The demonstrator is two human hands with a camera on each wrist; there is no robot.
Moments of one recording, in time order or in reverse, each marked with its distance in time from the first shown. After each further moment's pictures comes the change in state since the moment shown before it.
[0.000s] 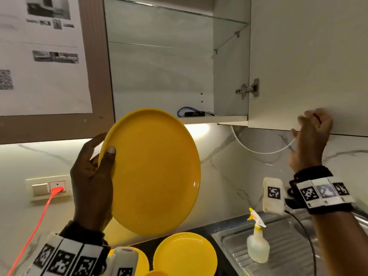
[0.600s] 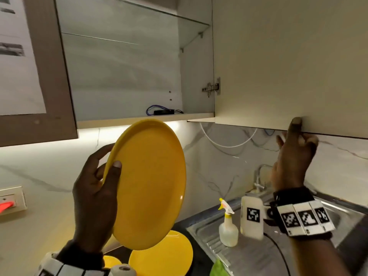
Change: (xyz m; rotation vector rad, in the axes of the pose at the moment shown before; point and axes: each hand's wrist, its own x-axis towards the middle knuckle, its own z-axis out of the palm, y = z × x) left_hand -0.037 0.001 0.030 -0.065 -0.230 0.013; right_hand -0.059 -0.037 -0.048 0.135 0.183 -0.107
